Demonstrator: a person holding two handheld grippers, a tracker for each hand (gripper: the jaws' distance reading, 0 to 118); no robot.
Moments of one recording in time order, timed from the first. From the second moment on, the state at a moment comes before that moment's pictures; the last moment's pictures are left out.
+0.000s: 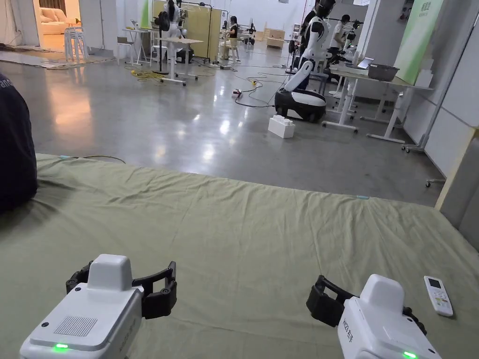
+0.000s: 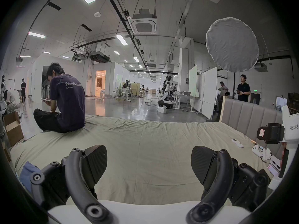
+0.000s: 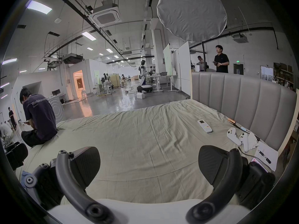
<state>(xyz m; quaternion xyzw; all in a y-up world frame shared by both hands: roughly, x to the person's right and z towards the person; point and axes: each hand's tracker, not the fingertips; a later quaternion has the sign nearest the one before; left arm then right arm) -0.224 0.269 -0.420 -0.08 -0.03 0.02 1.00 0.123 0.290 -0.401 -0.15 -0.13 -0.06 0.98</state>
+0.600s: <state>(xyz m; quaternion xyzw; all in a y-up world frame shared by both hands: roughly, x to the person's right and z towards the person) -0.224 0.271 -0.424 -0.08 0.00 0.00 1.00 0.119 0.278 -0.400 -0.09 -0.10 -0.01 0.99</state>
